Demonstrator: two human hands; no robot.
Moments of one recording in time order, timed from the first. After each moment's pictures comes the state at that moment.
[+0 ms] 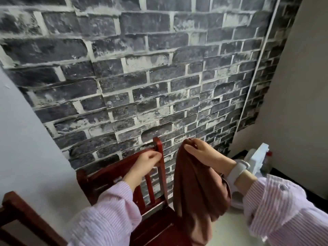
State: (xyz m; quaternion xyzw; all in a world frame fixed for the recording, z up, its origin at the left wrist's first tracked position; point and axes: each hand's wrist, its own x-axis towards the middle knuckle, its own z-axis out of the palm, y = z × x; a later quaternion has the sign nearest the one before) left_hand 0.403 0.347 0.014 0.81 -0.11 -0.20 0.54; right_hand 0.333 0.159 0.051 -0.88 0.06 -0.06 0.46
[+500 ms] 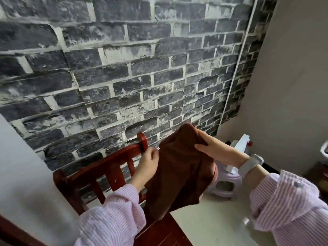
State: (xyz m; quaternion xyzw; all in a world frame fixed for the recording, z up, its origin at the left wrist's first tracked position) left_hand 0.387 0.296 -0.018 0.84 -0.19 -0.06 0.51; right_hand 0.299 0.099 0.051 -0.85 0.07 0.00 0.51
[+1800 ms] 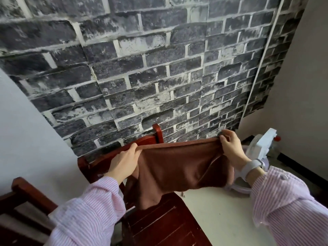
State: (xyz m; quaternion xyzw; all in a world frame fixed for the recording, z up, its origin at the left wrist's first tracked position) left_hand 0.398 0.386 -0.001 0.98 -0.16 -0.02 0.13; right_hand 0.330 0.072 -0.032 -0.76 0.30 -0.22 0.53
